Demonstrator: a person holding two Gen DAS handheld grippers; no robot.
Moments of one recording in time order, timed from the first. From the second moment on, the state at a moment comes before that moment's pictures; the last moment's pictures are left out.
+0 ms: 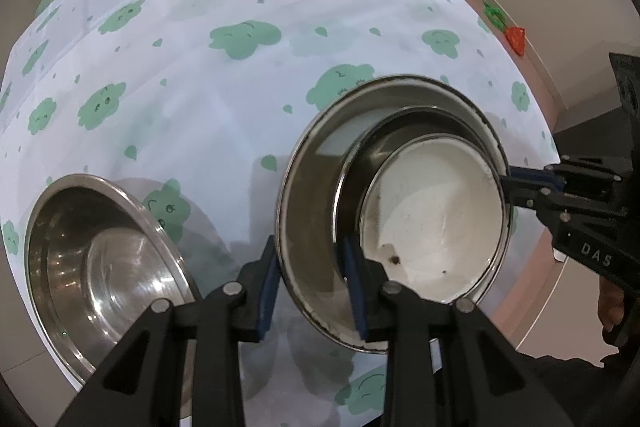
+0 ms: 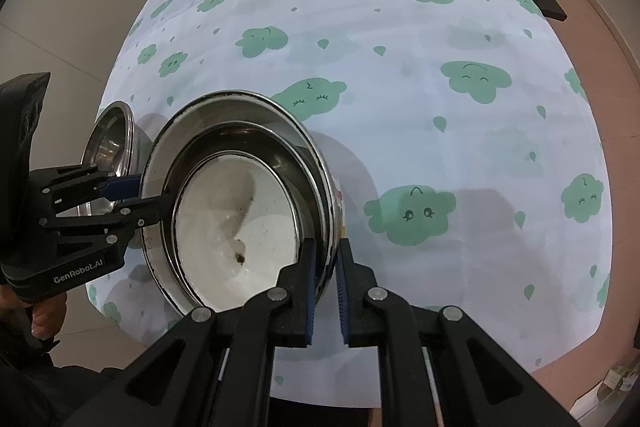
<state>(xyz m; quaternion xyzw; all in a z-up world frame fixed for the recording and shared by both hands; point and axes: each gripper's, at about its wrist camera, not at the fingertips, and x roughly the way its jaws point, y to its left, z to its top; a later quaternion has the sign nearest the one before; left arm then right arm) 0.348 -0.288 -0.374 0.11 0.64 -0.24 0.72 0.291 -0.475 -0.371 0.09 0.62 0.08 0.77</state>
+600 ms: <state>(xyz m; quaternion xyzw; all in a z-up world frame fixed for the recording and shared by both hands) 0.351 -0.281 -0.333 0.11 0.61 -0.24 0.74 0.294 -0.467 -0.335 0.06 0.61 0.08 0.79</state>
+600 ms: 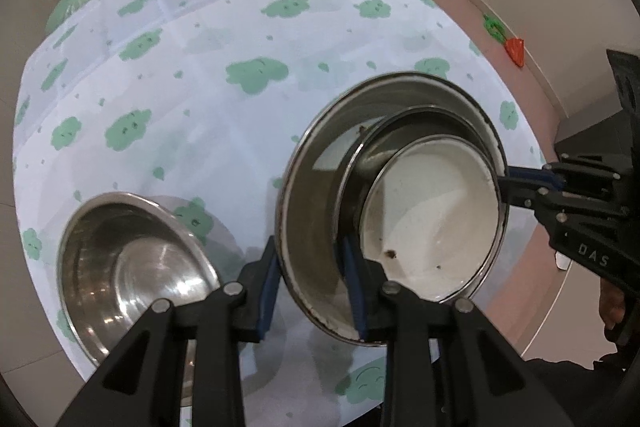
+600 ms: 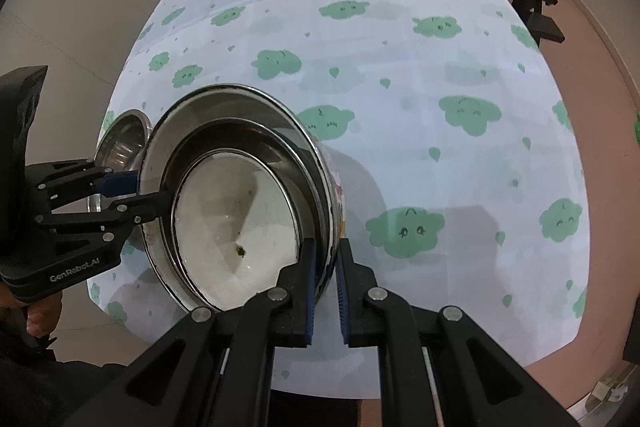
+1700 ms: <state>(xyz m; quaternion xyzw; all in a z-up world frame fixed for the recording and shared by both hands) 0.352 -0.118 -0.294 0.03 0.60 -0.09 0.80 0.340 -0.308 -0.290 -0.03 0.58 0.21 0.79</state>
